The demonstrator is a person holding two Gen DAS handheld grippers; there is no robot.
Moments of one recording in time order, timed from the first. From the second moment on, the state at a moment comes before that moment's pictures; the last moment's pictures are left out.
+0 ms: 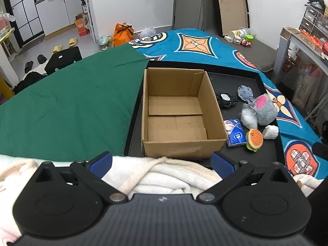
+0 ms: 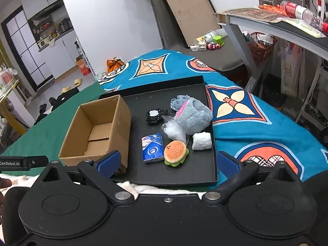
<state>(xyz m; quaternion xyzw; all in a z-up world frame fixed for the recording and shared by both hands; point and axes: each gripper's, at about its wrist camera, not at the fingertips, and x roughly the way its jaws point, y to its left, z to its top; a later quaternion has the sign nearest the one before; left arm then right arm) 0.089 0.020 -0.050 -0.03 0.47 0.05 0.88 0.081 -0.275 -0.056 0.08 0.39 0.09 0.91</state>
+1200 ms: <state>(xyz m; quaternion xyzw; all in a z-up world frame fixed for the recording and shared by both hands) 0.181 0.039 -0.114 -0.04 0.48 0.12 0.87 0.212 -0.308 -0.144 0.16 0.44 0.09 0.88</state>
